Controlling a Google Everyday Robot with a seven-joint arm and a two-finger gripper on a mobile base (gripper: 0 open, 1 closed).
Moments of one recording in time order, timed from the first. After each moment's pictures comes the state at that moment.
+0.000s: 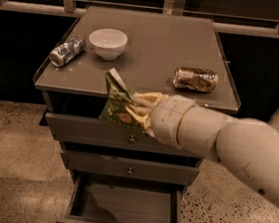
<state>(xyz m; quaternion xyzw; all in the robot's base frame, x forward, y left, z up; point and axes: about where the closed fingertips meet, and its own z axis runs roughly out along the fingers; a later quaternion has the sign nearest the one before) 0.491 -0.002 0.886 -0.49 0.65 0.11 0.57</state>
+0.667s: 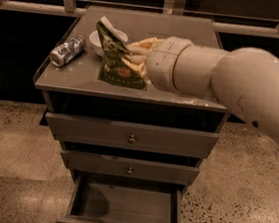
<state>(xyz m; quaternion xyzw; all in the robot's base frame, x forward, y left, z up) 0.550 0.016 0.975 -0.53 0.60 0.05 0.60</state>
